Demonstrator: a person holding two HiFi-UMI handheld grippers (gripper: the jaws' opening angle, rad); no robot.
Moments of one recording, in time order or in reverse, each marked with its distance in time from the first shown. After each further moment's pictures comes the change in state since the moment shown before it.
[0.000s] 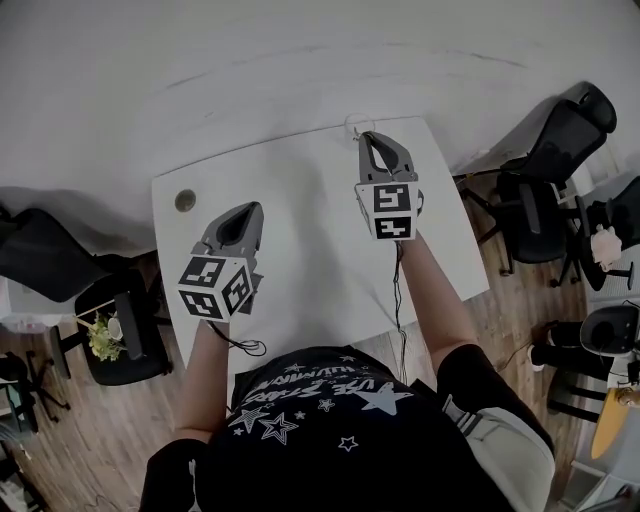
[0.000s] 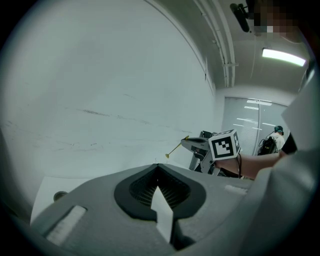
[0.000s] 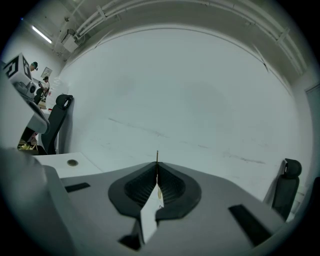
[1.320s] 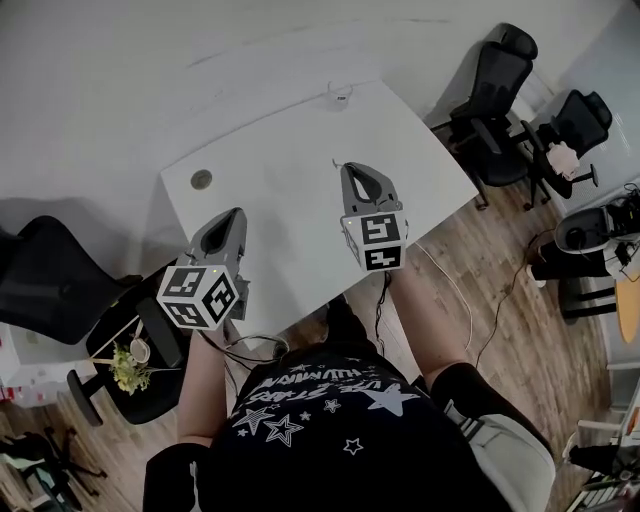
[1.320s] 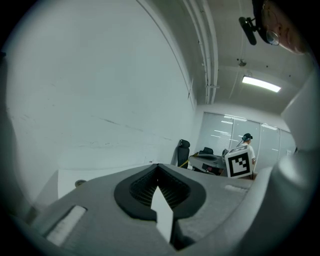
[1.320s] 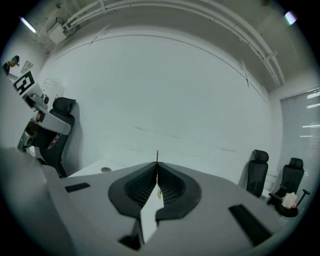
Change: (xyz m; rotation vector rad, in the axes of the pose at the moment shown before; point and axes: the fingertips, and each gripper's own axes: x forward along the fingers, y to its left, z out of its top) left arm -0.204 0.061 -0.028 -0.045 -0.073 -0.247; right arm -0.181 0.208 0.037 0.064 0.089 -0.194
